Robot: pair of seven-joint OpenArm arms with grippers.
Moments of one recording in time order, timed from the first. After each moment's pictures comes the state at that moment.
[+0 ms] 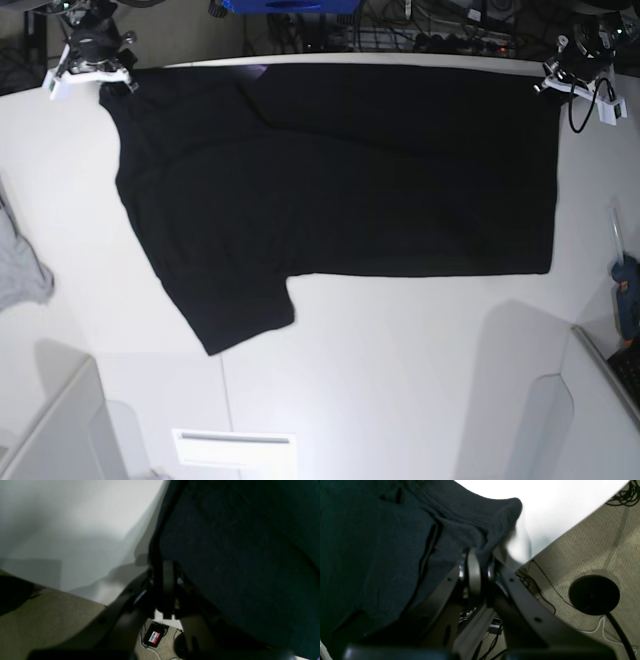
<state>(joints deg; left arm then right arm) 40.6 -18.2 -36.7 100.0 -49.1 -6.0 47.4 -37.5 -3.7 36.6 105.5 42.0 2.9 -44.0</state>
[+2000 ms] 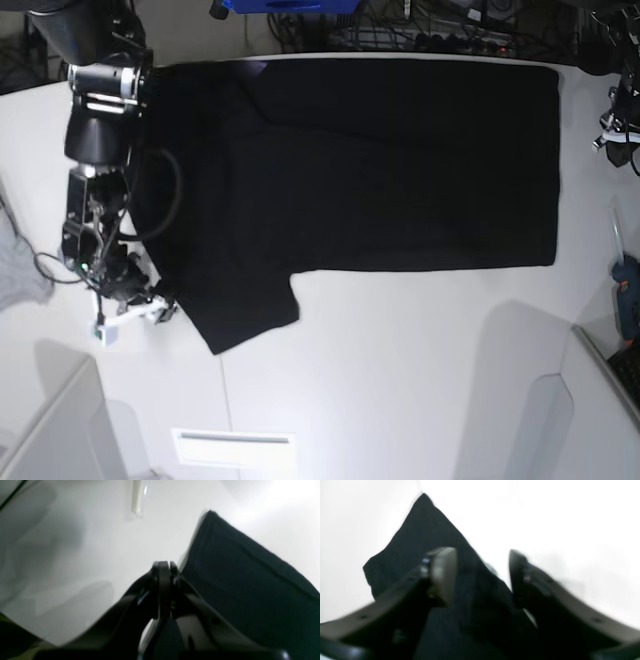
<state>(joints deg) 29.8 -19.3 -49.7 103.5 -48.9 -6.0 48.3 22.7 11.3 10.5 59.4 26.3 3.1 -44.0</state>
